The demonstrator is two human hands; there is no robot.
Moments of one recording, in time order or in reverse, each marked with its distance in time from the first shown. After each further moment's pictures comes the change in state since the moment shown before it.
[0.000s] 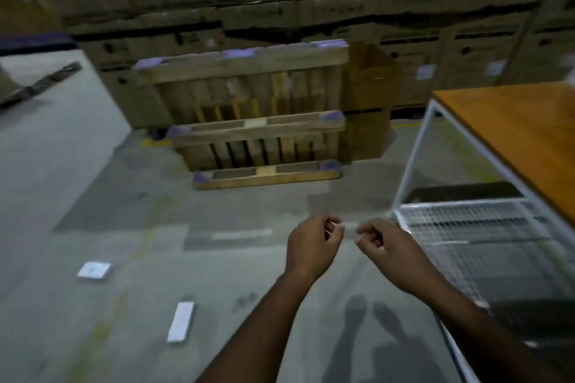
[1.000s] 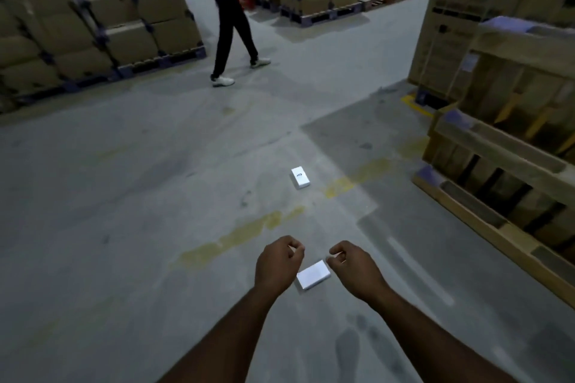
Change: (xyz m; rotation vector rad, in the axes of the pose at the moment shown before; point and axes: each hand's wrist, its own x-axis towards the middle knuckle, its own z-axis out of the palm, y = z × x) left_hand -0.044 -0.326 -0.248 0.111 0.692 -1.107; right_hand 0.176 -0.257 0.415 -0.130 -0.956 -0.474
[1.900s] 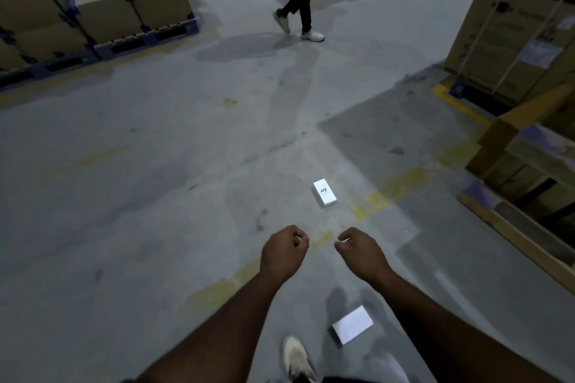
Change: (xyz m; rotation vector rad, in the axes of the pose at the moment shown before) left_hand 0.378 -0.076 -0.096 -0.029 -0.113 -0.038; right_hand 0.346 -0.185 0.077 -0.022 -0.011 0.133
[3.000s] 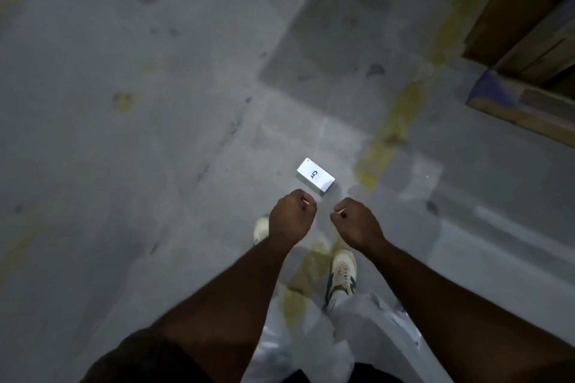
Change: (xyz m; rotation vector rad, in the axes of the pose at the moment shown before) left_hand 0.508 0.054 0.076 0.289 -0.484 0.110; right_hand 0.448 -0.044 0.043 0.216 0.054 0.425
